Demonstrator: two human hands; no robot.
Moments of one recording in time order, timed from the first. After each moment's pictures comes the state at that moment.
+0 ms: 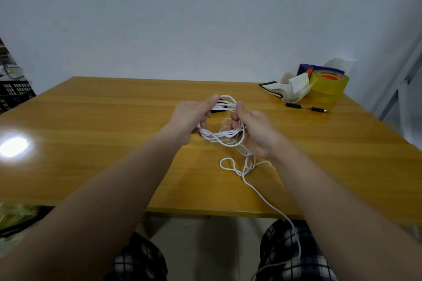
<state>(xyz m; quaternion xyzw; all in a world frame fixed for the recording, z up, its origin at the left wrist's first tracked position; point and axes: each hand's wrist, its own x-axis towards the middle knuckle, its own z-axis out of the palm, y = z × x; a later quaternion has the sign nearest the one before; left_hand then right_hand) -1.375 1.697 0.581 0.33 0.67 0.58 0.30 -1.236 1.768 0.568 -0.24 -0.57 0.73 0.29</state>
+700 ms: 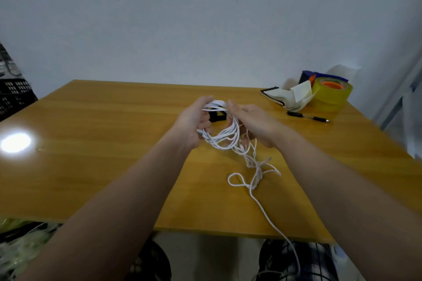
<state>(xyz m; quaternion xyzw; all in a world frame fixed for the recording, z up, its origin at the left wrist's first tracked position) -1.375 1.720 0.606 0.16 0.52 0.69 0.47 -1.247 1.803 0.611 -0.30 -0.77 0.54 0.17</state>
